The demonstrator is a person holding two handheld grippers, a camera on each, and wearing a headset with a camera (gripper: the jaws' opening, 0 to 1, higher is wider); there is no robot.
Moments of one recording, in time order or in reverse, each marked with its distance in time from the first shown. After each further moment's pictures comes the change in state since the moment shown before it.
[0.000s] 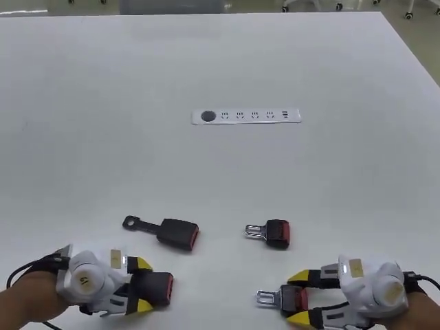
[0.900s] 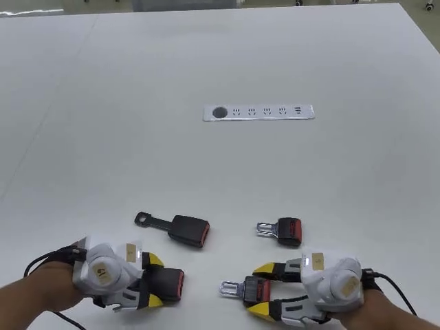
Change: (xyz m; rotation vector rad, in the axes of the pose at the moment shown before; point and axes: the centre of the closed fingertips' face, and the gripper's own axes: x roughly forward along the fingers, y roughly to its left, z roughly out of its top) left arm 0.000 0.001 -0.001 -0.005 0.038 -0.011; right arm 0.066 0.010 0.061 0.017 -0.131 0.027
